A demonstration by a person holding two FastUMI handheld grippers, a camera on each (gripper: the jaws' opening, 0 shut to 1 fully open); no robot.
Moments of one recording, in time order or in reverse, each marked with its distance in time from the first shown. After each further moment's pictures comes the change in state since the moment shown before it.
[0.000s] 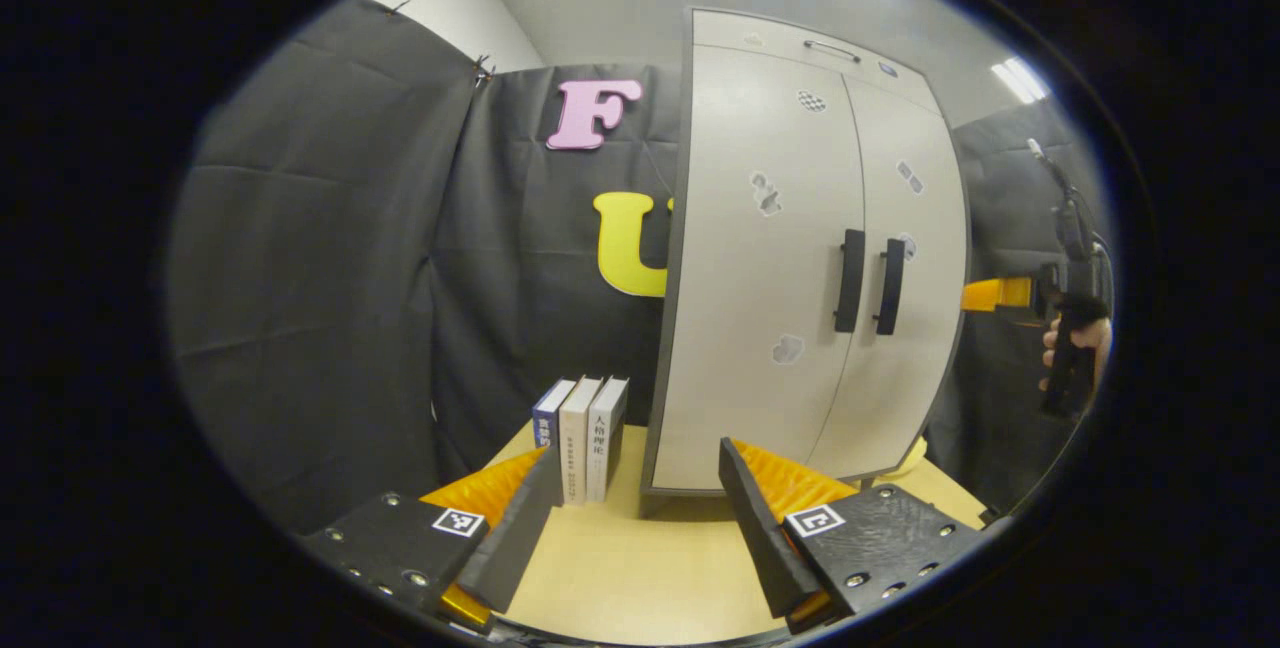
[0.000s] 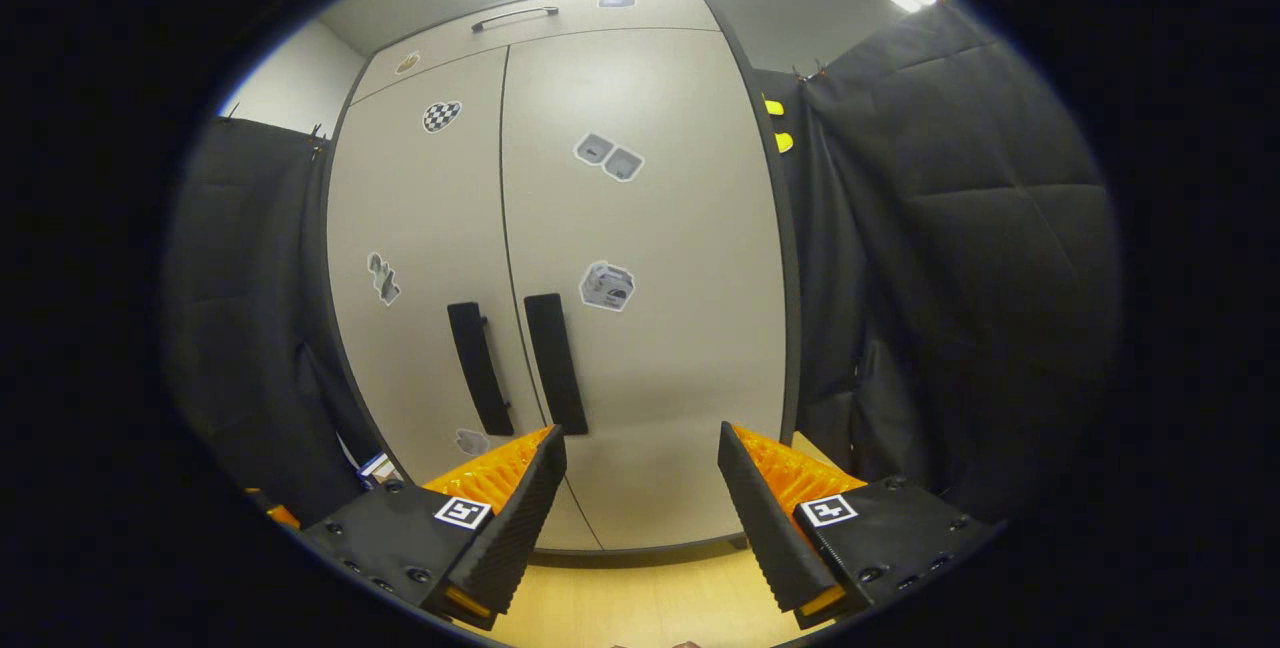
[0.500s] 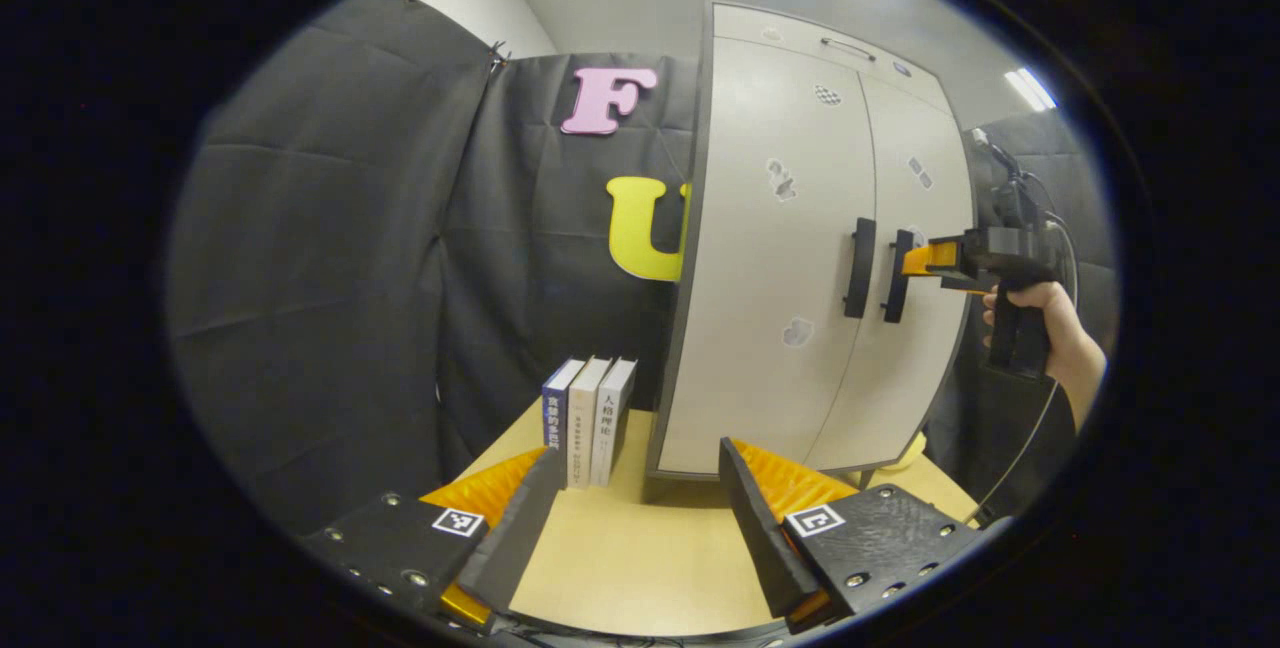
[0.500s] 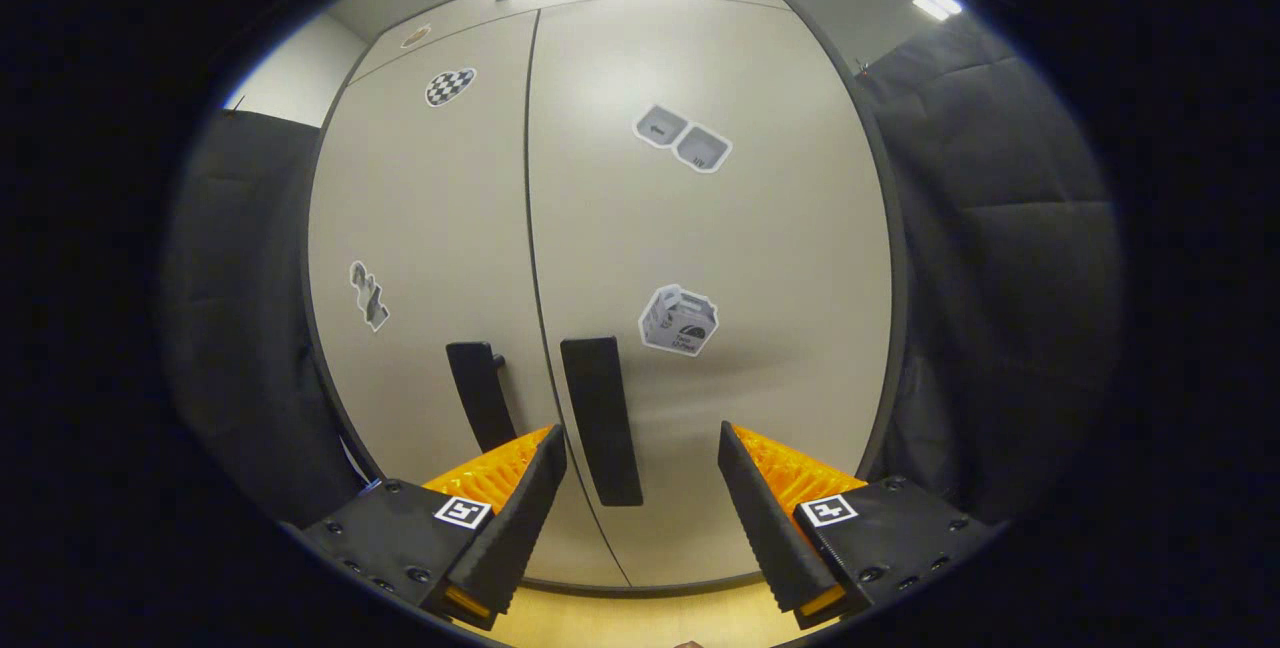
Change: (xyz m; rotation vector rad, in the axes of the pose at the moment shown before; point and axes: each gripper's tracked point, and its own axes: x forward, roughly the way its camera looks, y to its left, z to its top) left arm -0.016 0.022 -0.021 -0.028 0.041 0.027; right arm 0.085 0.041 0.011 -0.008 0.006 0.041
